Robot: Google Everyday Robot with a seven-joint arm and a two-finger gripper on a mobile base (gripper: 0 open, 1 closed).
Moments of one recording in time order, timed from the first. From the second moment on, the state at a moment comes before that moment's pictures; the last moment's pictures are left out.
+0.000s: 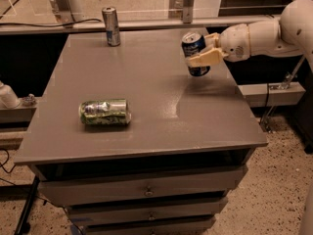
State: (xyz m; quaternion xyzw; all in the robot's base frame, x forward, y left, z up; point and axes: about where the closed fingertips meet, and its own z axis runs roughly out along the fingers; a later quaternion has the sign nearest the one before) arm 0.679 -0.120 0.908 -0.52 0.64 0.32 0.46
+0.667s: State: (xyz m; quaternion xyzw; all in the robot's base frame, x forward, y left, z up) arm 0.681 -0.132 0.892 -0.45 0.61 0.39 0.52
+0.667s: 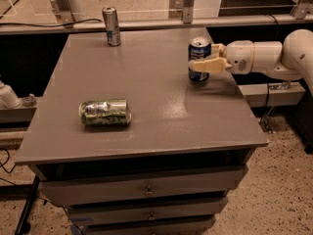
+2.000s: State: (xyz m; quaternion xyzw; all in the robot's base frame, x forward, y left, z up) arm 0.688 -0.148 0.871 -0.42 0.62 0.42 0.52
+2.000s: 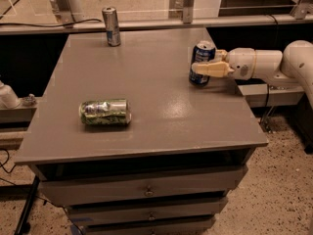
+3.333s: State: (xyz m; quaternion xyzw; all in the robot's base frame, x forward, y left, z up) arm 0.673 -0.226 0.910 -0.42 0.64 0.35 0.54
